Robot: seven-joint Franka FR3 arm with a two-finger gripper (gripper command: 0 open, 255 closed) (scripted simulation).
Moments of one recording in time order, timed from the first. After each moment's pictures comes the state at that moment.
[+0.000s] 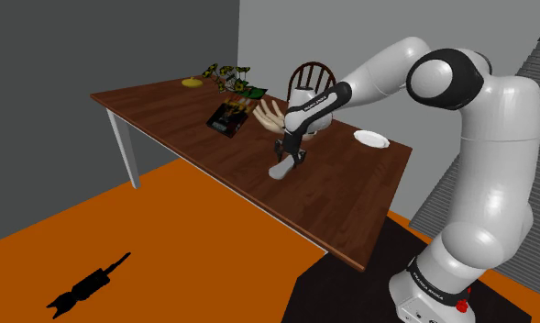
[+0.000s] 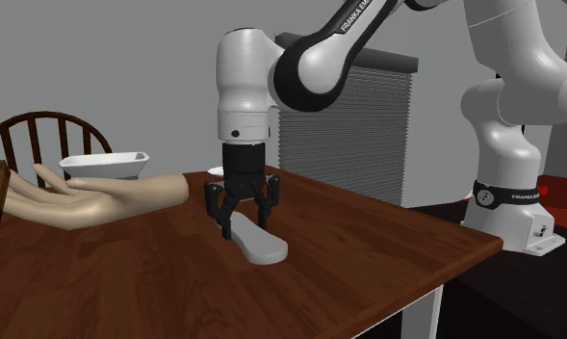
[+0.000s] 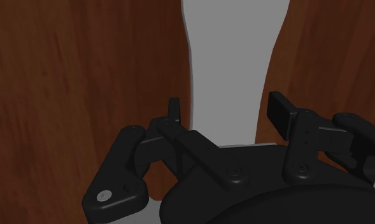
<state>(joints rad) -0.10 0.45 0.04 -1.95 -0.01 2.41 1.18</state>
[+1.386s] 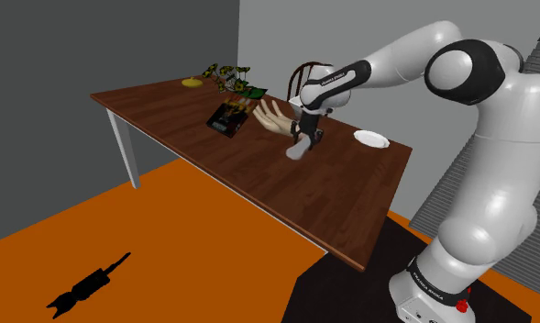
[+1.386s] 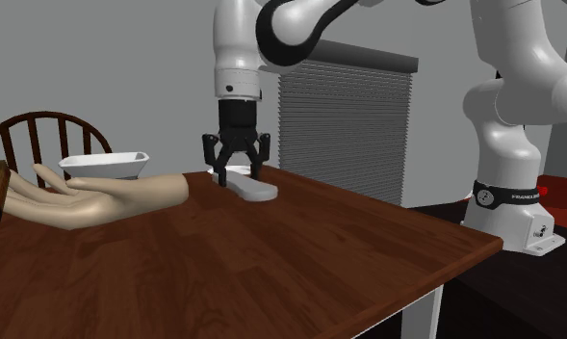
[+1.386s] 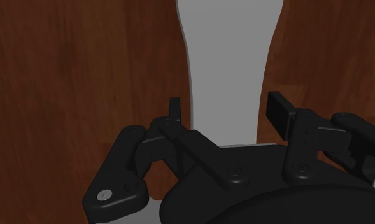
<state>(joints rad) -0.19 0.35 0.01 -1.89 0.02 2.24 1.05</state>
